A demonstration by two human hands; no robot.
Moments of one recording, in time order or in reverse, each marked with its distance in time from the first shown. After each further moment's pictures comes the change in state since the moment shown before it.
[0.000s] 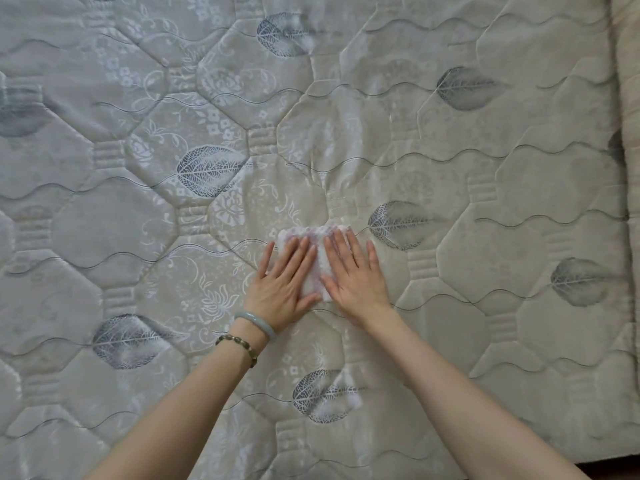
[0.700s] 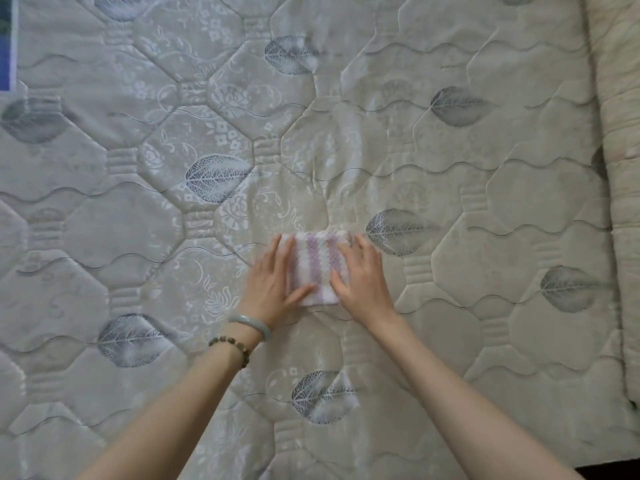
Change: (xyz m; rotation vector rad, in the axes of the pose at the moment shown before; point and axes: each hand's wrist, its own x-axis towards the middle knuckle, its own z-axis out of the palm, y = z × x) left_hand -0.002 -0.008 -0.016 -0.525 0.095 -0.246; right_hand 0.003 -0.003 -0.039 0.437 0.126 0.212
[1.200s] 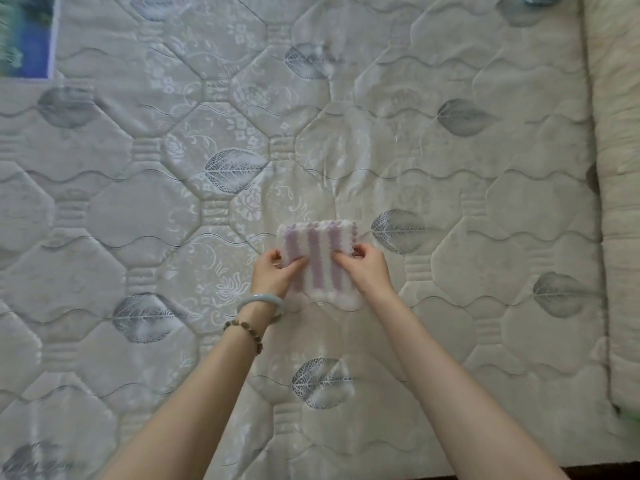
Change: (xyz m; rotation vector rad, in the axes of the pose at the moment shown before) left_hand -0.006 0.029 -0.025 -1.007 0.119 -0.683; right_hand 0.011 -0.037 -0.032 0.579 -0.136 0.593
